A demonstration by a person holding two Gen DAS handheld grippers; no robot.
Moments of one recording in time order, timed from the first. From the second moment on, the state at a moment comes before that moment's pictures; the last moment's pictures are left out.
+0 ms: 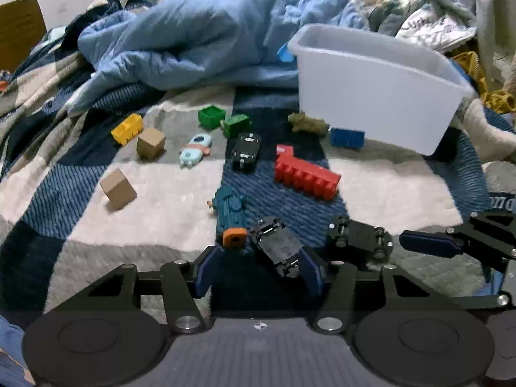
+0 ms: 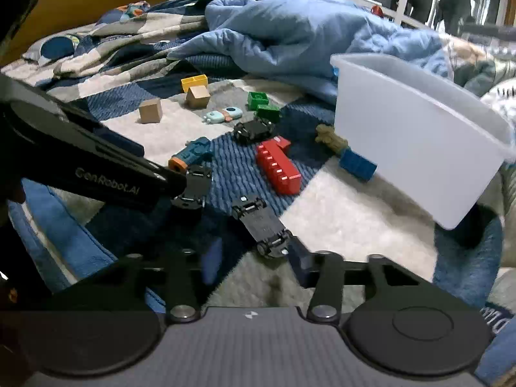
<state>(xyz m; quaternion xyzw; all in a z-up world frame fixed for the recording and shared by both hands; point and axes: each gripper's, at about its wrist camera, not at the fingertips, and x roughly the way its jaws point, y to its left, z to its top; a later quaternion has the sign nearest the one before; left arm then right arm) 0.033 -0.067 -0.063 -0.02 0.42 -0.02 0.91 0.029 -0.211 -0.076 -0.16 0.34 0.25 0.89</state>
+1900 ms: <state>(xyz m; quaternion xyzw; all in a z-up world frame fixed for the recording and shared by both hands) 0.060 -0.072 -0.021 0.02 0.38 -0.11 0.92 0.050 -0.204 -0.058 -0.15 0.32 0.17 0.92</state>
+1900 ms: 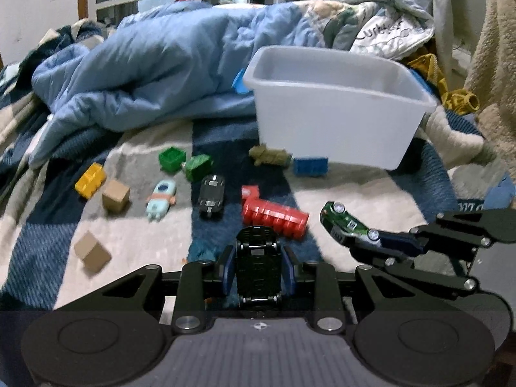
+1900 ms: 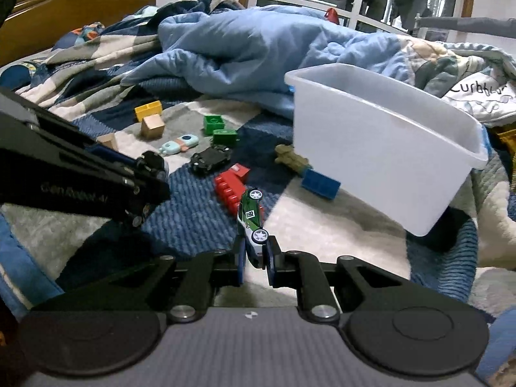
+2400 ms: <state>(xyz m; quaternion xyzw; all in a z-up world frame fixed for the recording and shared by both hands) 0.133 -0.103 0.053 0.00 0.31 -0.14 0.94 0.075 -0.246 0.006 -0.13 0.25 0.11 0.95</state>
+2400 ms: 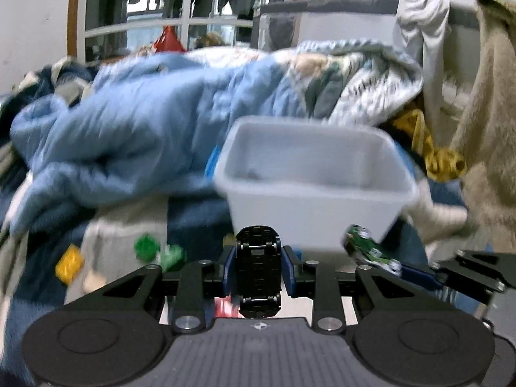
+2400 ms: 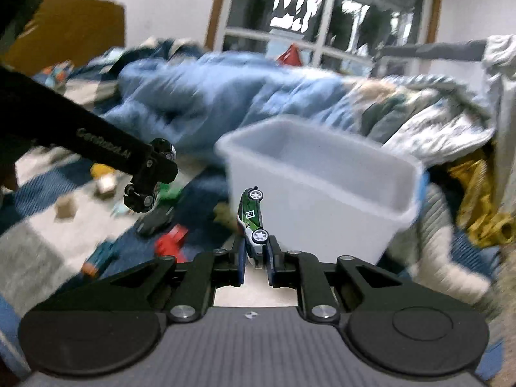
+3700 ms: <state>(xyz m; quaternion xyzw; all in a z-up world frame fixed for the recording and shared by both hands) 0.227 -0.136 0.040 0.07 0.33 -0.14 0.93 0.178 -0.270 0.025 -0.14 0.26 0.03 0.96</state>
